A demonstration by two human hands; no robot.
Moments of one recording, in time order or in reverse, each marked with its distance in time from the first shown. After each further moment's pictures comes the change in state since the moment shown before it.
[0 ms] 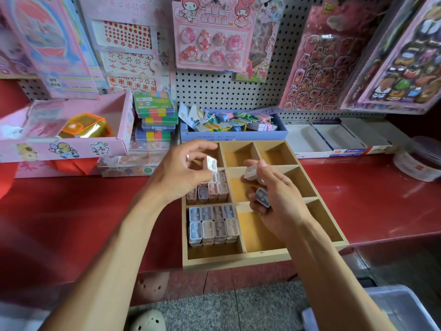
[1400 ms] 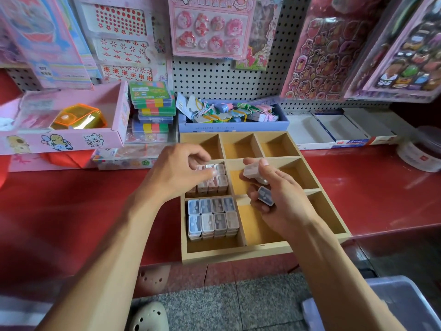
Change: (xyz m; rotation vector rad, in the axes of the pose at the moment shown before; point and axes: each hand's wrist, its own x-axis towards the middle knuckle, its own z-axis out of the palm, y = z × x) left_hand 0.004 -0.019 0.003 0.390 0.055 0.070; right_hand -0.003 0.007 -0.009 0.045 -0.018 0.086
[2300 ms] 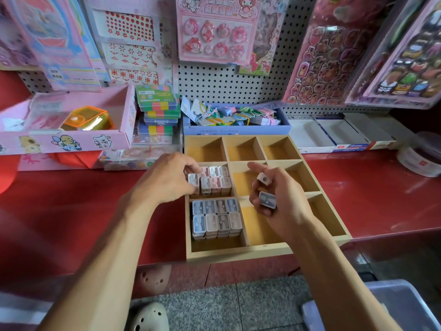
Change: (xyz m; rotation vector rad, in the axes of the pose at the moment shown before) left_hand -0.007 -0.008 -0.016 0.226 -0.151 -0.109; right_hand -0.003 -0.002 0.009 -0.068 0.089 0.023
